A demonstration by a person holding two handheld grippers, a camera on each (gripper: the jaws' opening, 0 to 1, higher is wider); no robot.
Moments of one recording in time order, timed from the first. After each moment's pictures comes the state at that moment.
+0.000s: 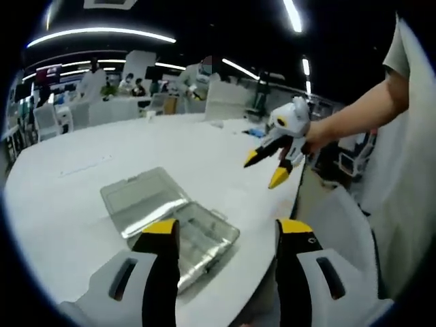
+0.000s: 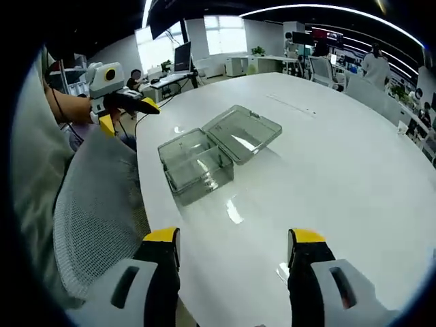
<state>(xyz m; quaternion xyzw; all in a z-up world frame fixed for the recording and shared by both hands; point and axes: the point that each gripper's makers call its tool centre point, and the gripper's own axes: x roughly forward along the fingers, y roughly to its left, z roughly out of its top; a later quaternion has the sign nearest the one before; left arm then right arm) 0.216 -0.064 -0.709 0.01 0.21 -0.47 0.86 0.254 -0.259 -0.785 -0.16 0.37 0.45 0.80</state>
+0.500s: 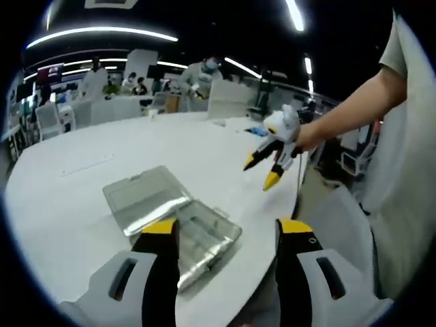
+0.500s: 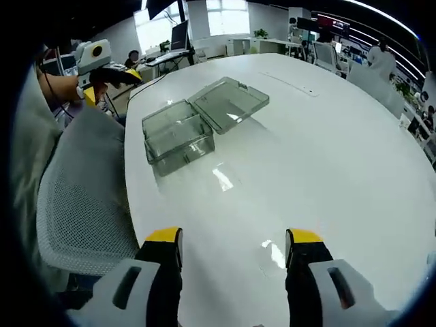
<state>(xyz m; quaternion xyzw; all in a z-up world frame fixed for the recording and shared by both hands) 0.216 -0.060 -0.710 0.01 0.22 -0.46 0.86 0.269 -0.291 -0.821 -0.21 0.41 0.45 0.77</state>
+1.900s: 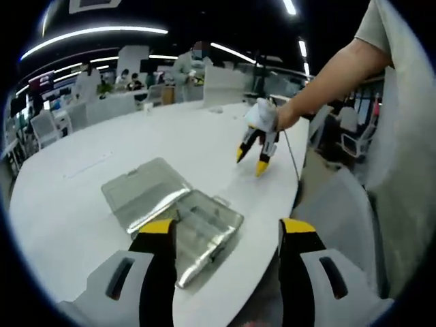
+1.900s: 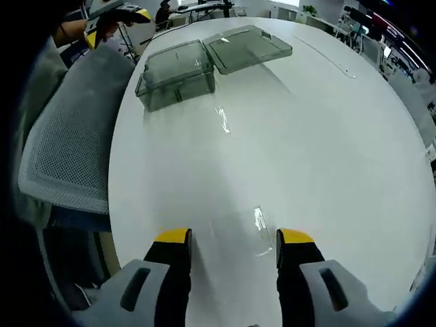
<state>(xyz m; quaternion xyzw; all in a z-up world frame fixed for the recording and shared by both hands) 0.213 -0.061 -0.726 0.06 0.24 -0.47 0.85 0.290 -0.326 -0.865 -0.34 0.46 0.50 0.65</state>
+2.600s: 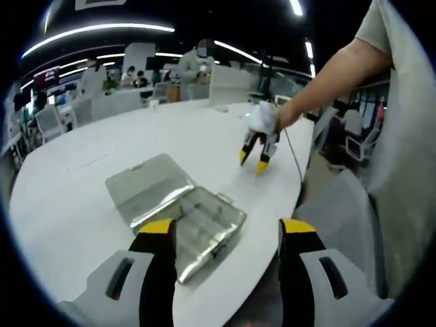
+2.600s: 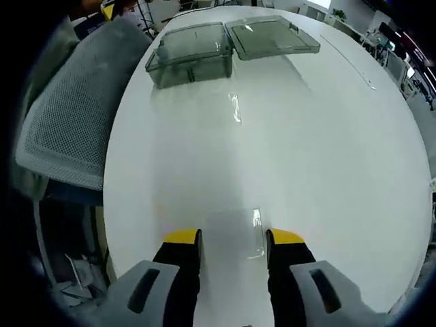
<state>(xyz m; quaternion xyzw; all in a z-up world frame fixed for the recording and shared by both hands) 0.213 -0.056 -0.728 0.05 0.25 -0.45 0.86 0.292 -0.329 -0.872 -0.40 0.45 0.53 0.60</state>
